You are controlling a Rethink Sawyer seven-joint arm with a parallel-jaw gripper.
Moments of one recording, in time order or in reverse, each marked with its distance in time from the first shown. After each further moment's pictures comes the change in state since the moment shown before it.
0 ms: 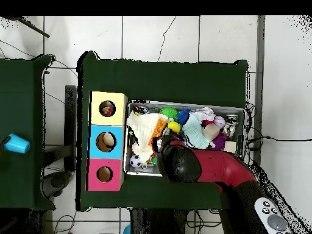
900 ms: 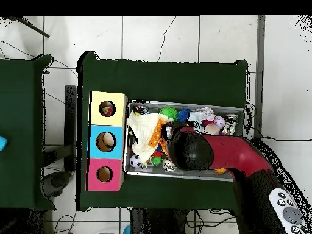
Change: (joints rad) arm -0.050 0.014 0.062 -0.129 -0.075 0.075 0.000
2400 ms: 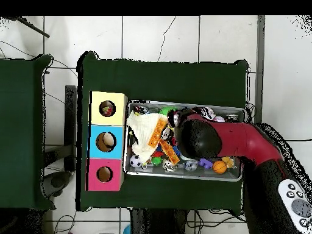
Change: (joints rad) arm -0.022 0.021 0.044 -0.110 -0.061 0.046 0.000
